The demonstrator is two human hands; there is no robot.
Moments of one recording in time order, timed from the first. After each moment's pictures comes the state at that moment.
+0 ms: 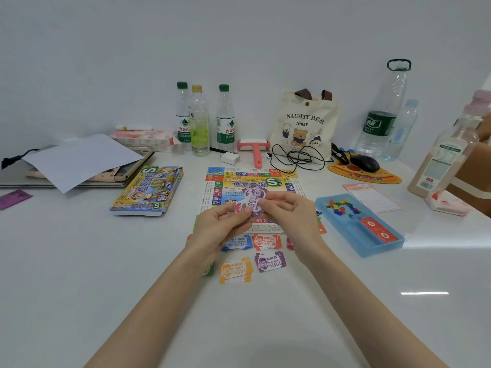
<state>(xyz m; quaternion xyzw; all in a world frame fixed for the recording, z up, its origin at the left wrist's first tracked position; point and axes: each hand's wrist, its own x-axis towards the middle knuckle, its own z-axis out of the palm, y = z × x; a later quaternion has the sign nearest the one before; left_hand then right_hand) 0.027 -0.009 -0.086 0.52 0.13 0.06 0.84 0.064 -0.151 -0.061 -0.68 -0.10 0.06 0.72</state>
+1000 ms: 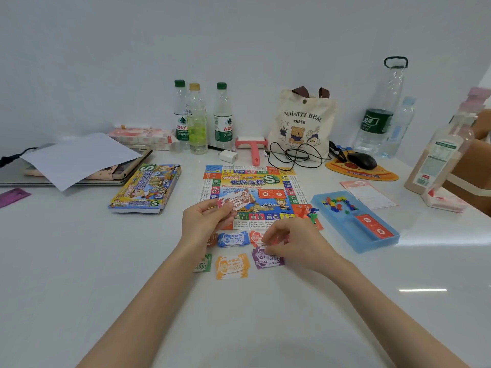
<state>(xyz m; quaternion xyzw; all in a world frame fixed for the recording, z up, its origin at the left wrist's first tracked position) 0.033 0.005 -0.096 0.56 0.21 0.16 0.79 0.074 -0.190 -0.092 -0.89 -0.30 0.06 0.33</state>
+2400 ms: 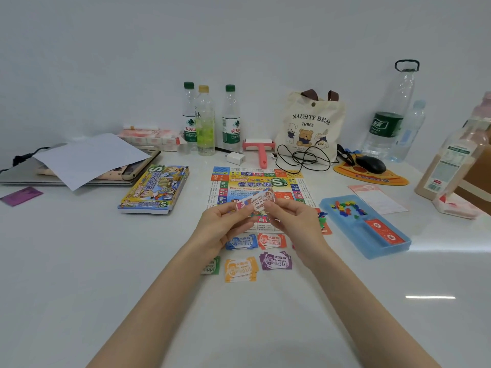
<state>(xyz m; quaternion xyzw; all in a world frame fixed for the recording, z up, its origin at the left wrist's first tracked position) 0.027 0.000 -0.084 0.53 0.13 0.04 0.84 0.077 -0.151 -0.084 -0.67 -0.10 0.08 0.73</state>
